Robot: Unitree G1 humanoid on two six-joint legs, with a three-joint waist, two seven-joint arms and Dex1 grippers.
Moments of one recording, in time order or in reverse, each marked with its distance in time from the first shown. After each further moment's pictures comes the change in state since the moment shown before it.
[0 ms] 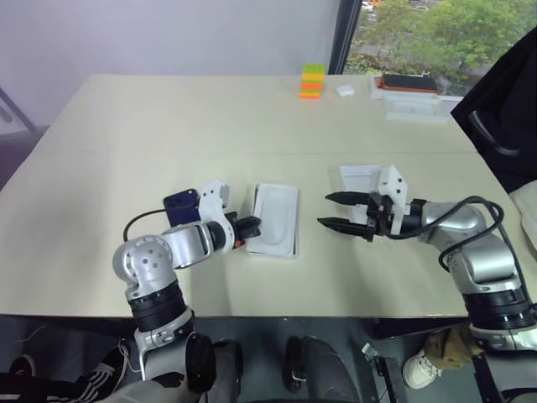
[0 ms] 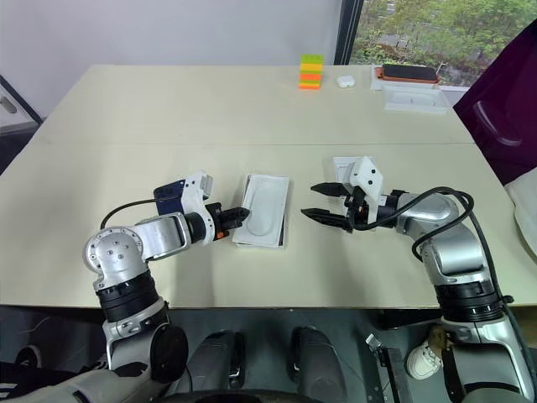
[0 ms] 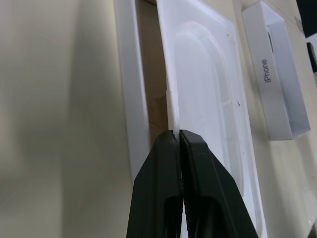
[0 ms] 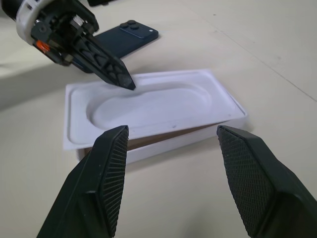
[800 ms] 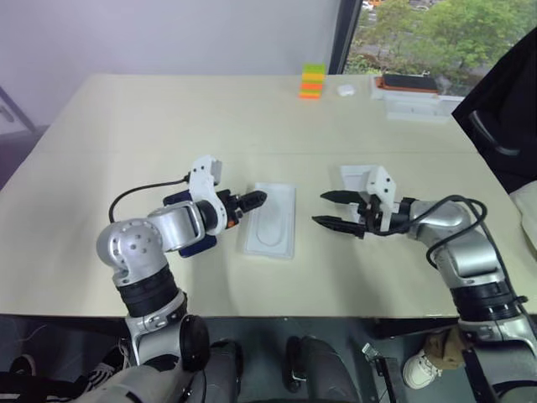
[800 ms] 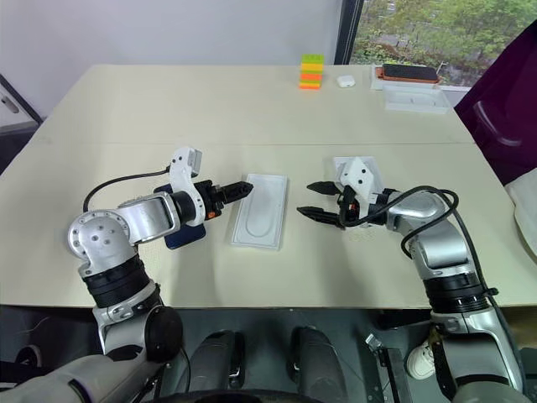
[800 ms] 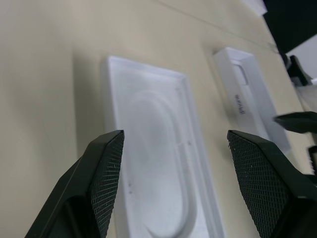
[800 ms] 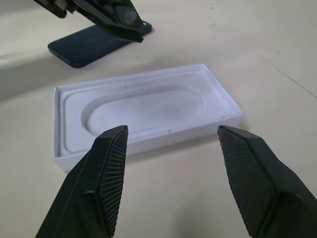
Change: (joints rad) left arm -0.107 0.103 0.004 -0.058 0.009 -0.003 -0.140; right arm -0.062 0.053 0.049 0.090 -0.044 -0.045 -0.025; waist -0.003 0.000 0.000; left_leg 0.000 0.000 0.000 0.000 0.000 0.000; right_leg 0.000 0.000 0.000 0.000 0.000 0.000
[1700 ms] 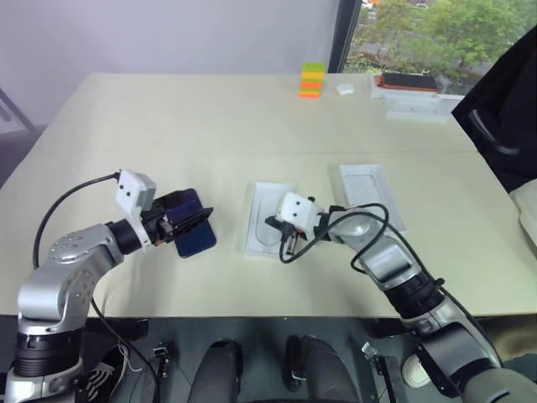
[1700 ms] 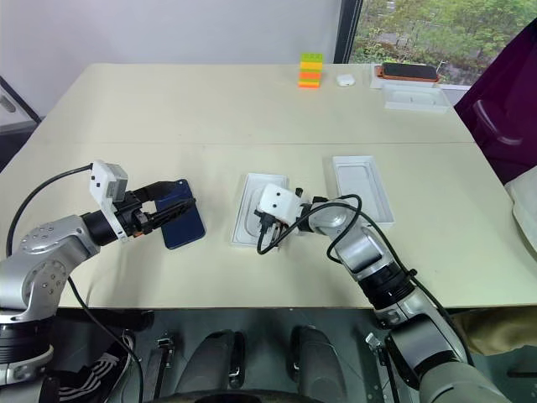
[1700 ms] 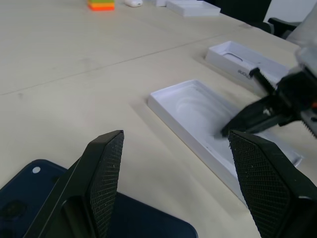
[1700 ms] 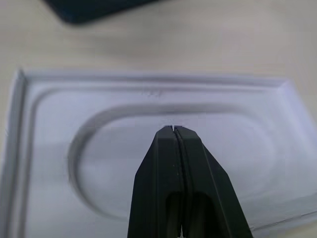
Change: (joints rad) left arm 0.464 0.596 -0.195 0.060 0.121 -0.961 -0.711; right arm -0.107 0.213 0.404 0.053 -0.426 -0.029 -0.279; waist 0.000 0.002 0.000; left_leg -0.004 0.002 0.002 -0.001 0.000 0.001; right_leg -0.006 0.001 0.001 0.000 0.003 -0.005
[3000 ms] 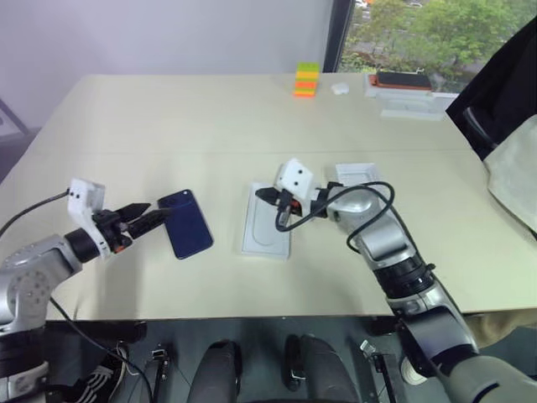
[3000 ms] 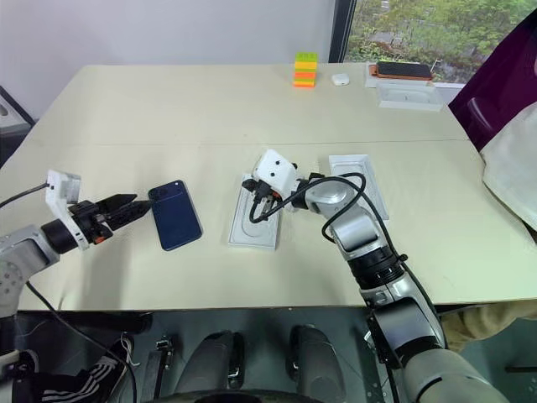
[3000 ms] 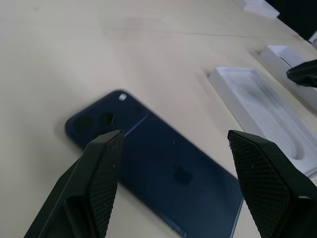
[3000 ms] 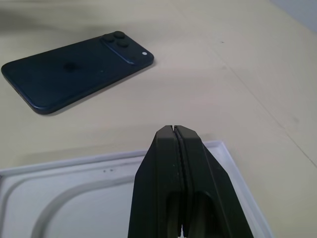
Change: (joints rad) left arm 0.039 0.117 0.209 0.223 -0.181 0.240 0.016; right arm -0.111 0.115 -0.166 0.035 0.104 0.024 0.045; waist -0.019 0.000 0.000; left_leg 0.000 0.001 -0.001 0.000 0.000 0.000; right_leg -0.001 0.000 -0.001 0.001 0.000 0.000
